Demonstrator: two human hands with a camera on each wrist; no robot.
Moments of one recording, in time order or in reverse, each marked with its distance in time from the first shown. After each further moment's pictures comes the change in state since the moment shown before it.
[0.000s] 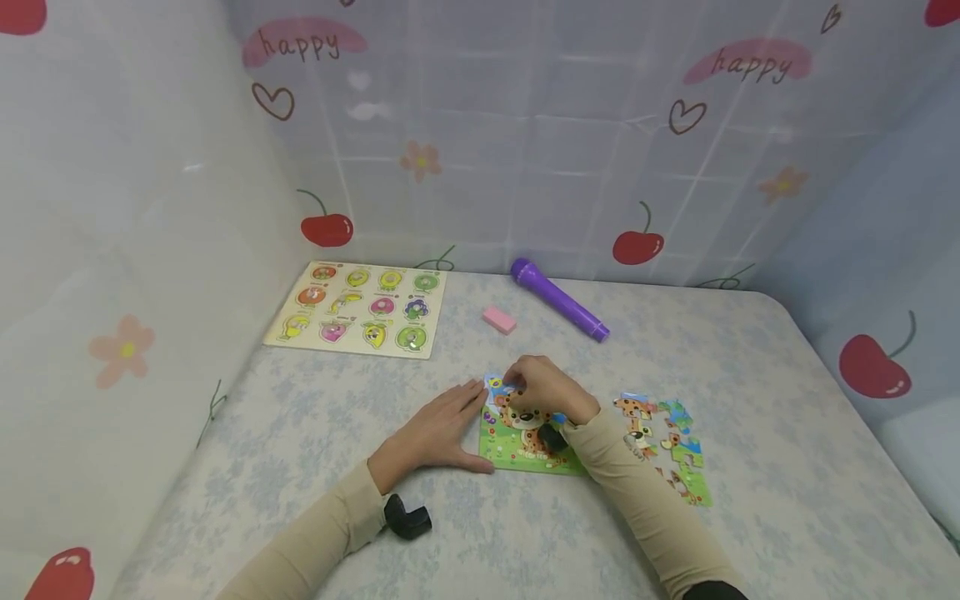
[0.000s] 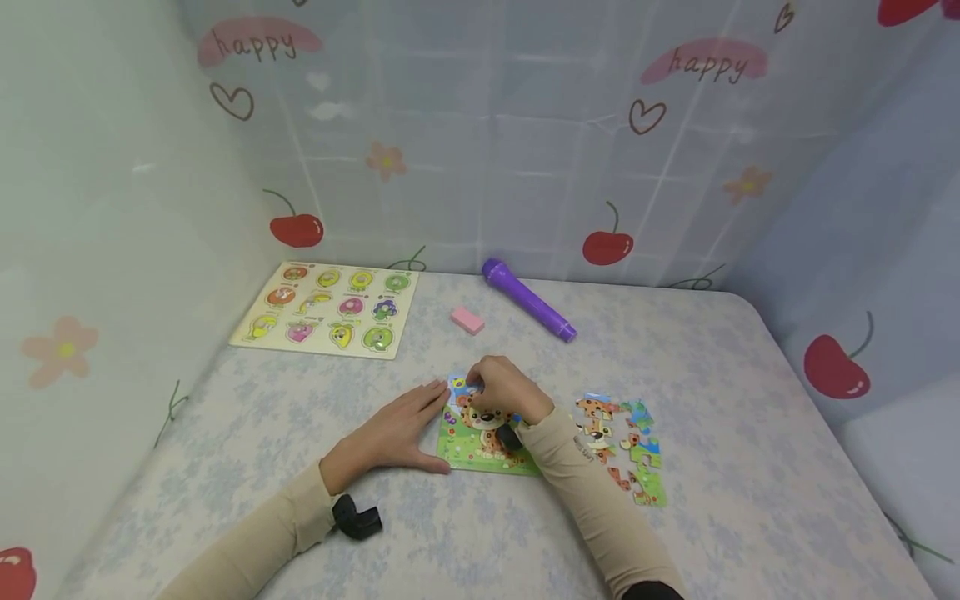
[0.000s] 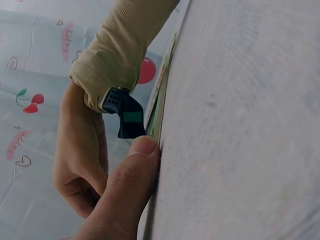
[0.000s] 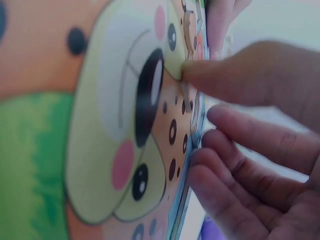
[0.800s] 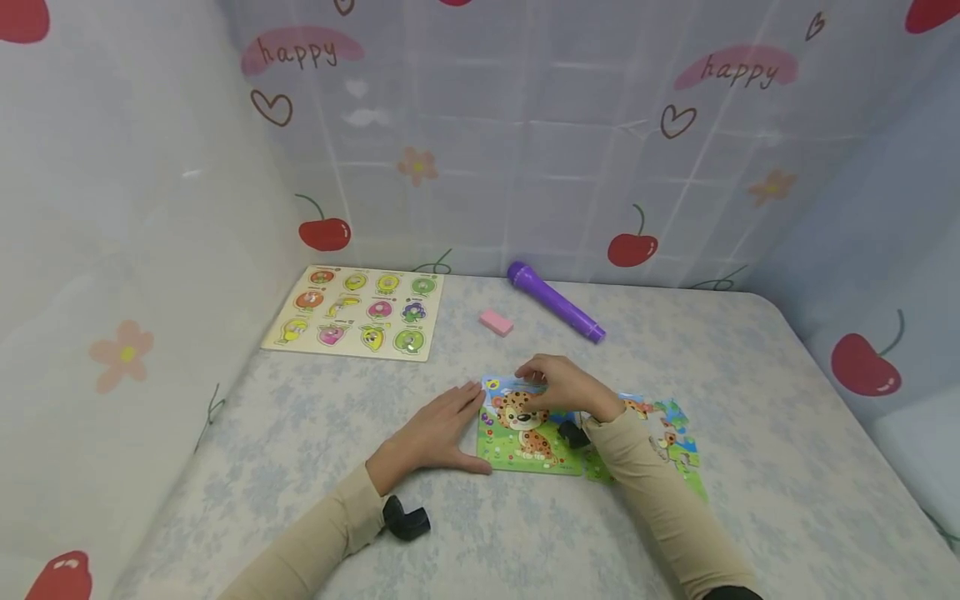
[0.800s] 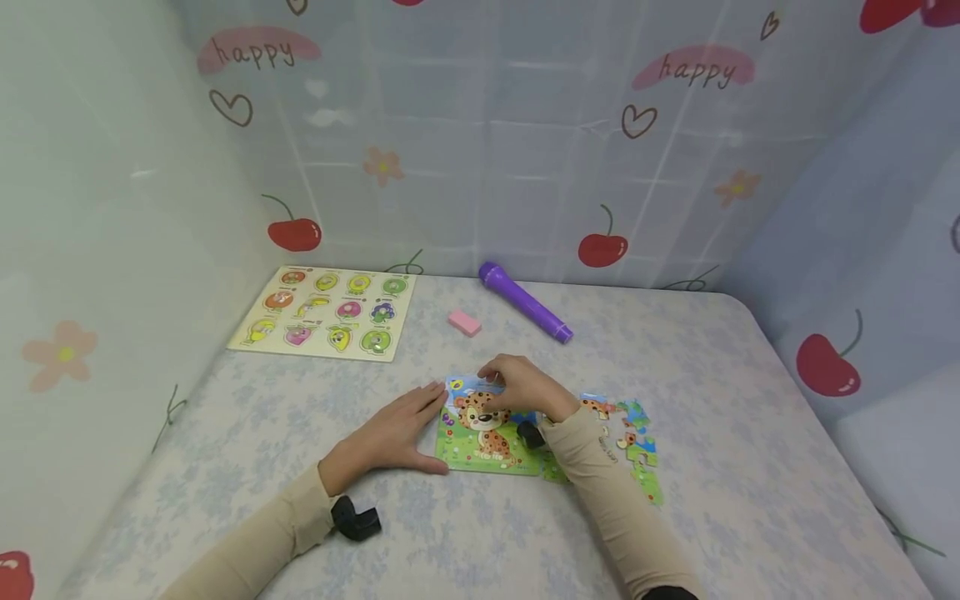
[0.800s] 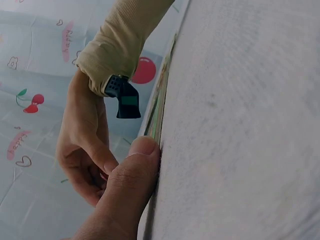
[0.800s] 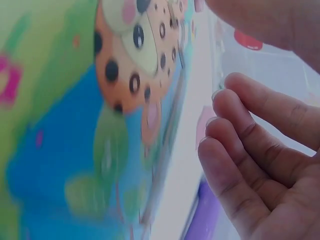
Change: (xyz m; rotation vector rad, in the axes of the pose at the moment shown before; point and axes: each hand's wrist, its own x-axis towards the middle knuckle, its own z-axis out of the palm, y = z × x) left_hand 0.000 0.001 0.001 -0.004 -0.013 -0.020; right_hand -0.023 0.022 -0.018 0.042 0.009 -0.076
